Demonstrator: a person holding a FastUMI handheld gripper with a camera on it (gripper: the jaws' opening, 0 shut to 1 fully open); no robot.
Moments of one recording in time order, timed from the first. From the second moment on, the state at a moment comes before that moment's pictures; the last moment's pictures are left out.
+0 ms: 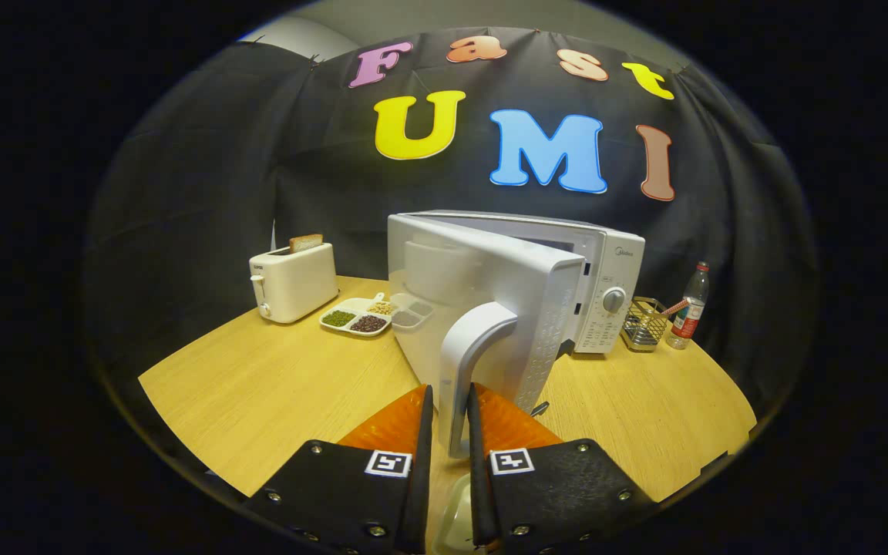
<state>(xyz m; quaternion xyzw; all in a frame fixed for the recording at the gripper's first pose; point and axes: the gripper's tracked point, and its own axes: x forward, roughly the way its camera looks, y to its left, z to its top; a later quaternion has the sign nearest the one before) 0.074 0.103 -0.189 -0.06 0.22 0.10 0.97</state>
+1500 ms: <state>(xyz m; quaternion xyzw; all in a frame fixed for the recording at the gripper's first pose) 0.019 0.293 -0.189 -0.04 0.23 0.23 0.94</state>
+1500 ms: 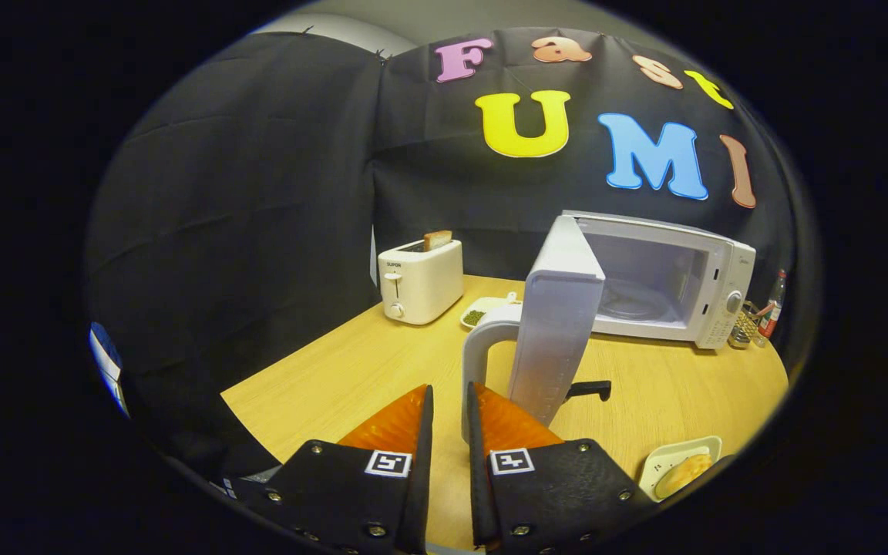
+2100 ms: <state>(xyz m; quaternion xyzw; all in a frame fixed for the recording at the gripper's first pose) -0.022 0.266 -0.126 -0.07 0.15 0.23 0.96</state>
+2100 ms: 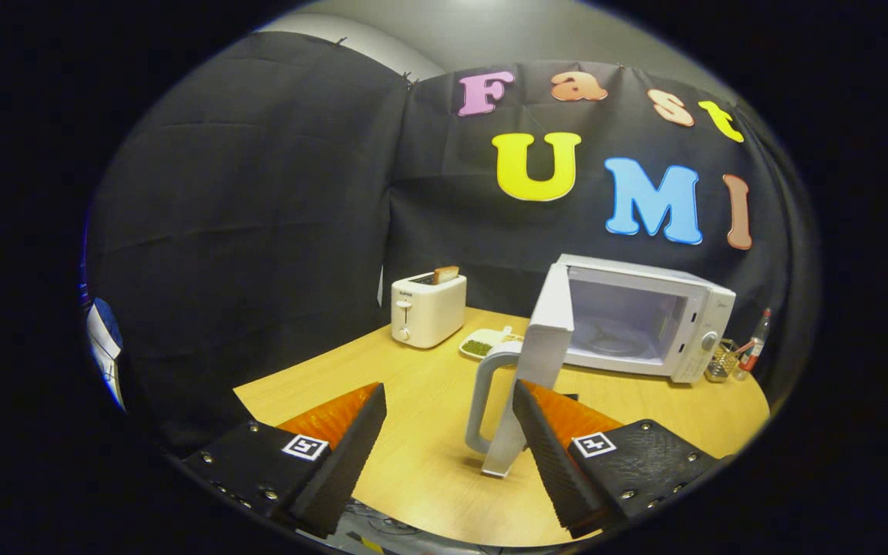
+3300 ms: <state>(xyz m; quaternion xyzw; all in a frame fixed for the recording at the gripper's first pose) 0.002 0.028 -0.184 -0.02 0.24 -0.03 0.97</state>
